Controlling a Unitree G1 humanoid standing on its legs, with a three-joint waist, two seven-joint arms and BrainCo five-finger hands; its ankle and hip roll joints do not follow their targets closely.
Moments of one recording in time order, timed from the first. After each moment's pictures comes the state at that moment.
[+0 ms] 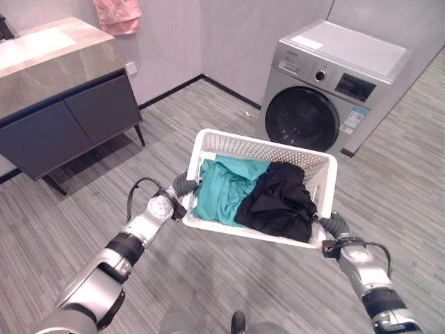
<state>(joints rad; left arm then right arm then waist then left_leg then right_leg) -0.66 0.49 -0.59 0.61 -0.19 0.05 0.05 -0.21 -0.48 0.11 0.55 0.35 0.07 -0.11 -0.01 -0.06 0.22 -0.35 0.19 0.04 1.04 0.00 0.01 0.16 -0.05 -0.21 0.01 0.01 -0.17</state>
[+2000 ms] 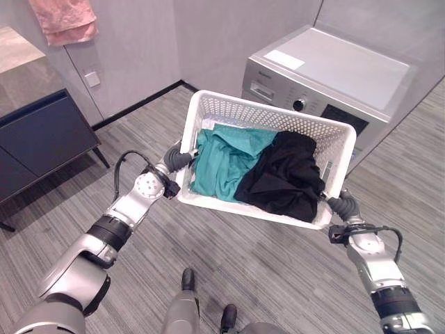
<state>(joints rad) -0.77 0.62 -0.60 0.48 -0.22 0.03 0.07 -0.22 -0.53 0.03 0.32 0.26 0.06 -0.13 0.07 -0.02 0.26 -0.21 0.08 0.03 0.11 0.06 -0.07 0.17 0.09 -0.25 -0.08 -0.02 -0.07</state>
